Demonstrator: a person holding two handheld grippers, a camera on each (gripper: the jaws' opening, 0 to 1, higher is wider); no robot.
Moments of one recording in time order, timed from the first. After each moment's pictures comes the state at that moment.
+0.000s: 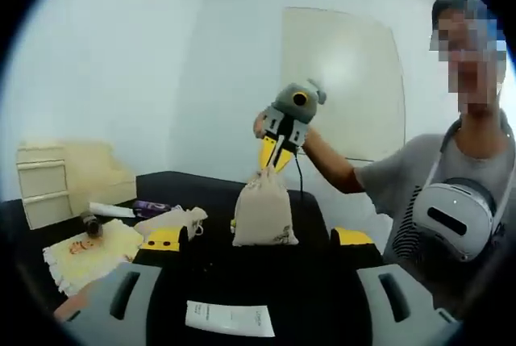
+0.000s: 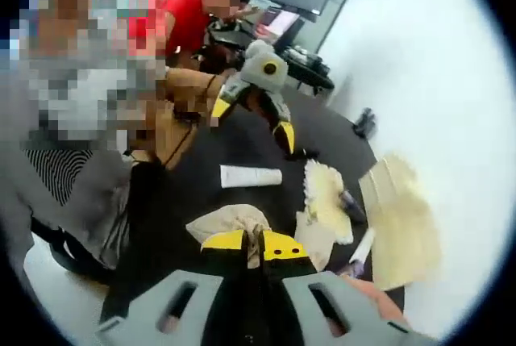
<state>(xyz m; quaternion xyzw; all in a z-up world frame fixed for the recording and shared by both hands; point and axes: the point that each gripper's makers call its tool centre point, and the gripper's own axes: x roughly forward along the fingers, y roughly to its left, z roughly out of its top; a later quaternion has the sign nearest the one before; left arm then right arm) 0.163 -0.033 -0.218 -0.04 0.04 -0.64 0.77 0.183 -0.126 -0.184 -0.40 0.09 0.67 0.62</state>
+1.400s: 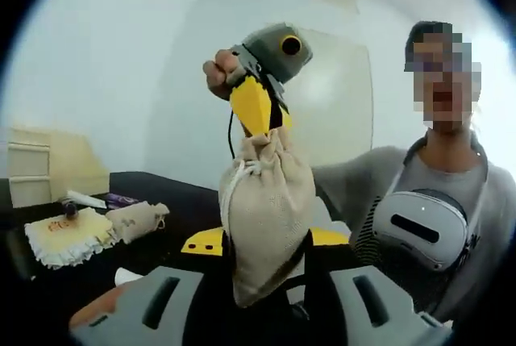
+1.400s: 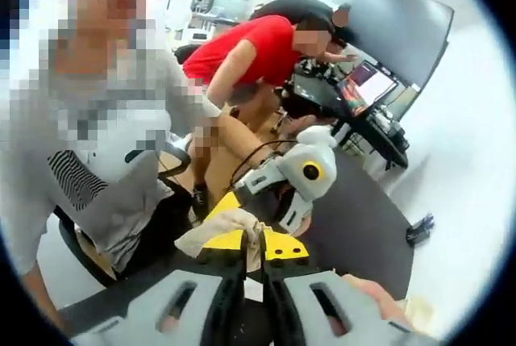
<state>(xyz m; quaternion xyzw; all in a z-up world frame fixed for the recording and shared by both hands) 0.121 -0.010 -0.208 -0.08 0.04 -0.66 0.74 0.120 0.017 -0.134 -0.41 0.00 0.80 0.44</state>
